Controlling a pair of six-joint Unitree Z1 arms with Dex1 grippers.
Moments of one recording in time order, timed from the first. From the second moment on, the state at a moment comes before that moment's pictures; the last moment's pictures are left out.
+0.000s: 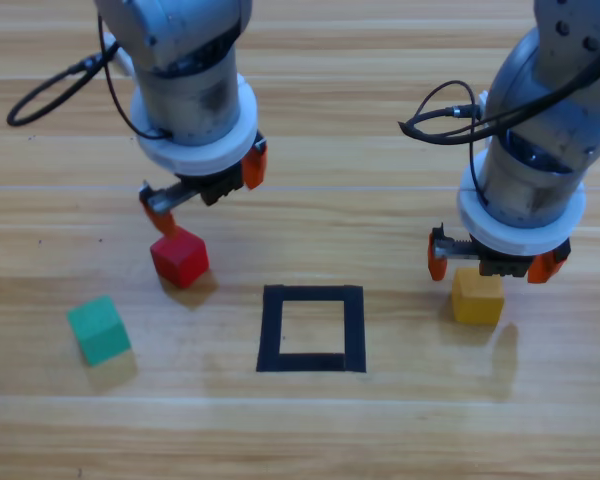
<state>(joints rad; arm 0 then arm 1) -0.76 2.08 -1.74 1.06 0.27 -1.49 0.83 2.10 -1.45 0.78 -0.20 0.86</state>
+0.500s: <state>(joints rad) -0.65 2.14 -1.77 1.07 0.19 -1.54 0.81 2.16 -1.46 0.78 -0.16 0.86</state>
